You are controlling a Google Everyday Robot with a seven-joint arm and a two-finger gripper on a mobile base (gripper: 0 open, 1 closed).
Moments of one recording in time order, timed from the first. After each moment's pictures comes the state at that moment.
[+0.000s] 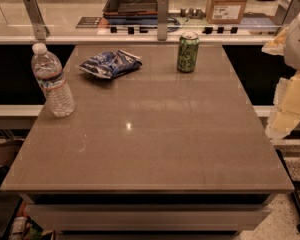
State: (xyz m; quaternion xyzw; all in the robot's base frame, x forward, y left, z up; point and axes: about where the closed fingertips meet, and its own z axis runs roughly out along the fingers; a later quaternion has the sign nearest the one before) arm 0.438 -0.215 0.983 -0.60 0.78 -0.04 0.17
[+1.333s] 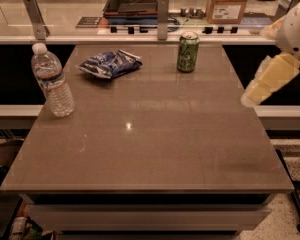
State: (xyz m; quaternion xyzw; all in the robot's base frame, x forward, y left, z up) arm 0.511 -0.218 0.982 -0.53 0.80 0.00 0.28
